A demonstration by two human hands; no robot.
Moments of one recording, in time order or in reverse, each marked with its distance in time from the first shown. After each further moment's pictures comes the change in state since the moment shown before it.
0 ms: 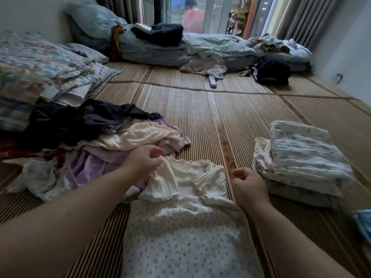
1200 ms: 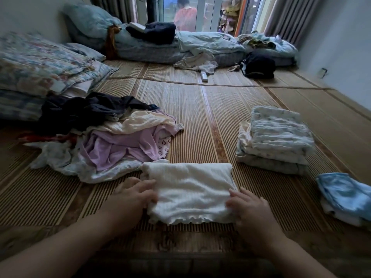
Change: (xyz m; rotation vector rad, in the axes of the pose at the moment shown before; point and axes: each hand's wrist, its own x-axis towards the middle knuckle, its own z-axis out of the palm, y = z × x) left_hand -0.149 -0.074 0.011 0.807 -0.035 0.664; right_hand -0.137 0.063 -0.046 -0.609 -0.241 -0.361
